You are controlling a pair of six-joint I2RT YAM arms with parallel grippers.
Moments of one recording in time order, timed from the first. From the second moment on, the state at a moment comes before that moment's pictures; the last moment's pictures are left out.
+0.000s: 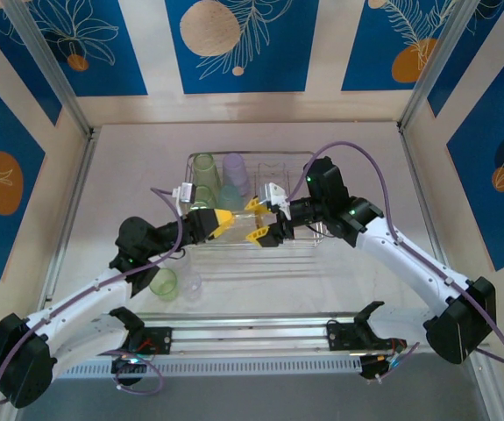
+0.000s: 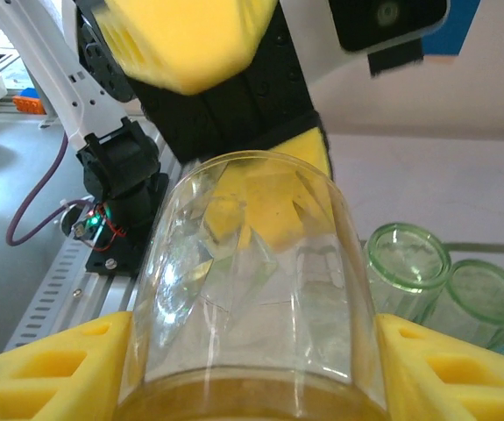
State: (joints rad) left arm -0.61 0.93 0.47 0.75 0.68 -1.35; right arm 0.62 1.20 1.04 -0.39 -0.91 -0.45
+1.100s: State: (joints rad) left arm -0.60 0.70 0.82 -0.75 -0.08 -0.52; right arm 0.33 1.83 1.77 -1.04 -0.17 0.25
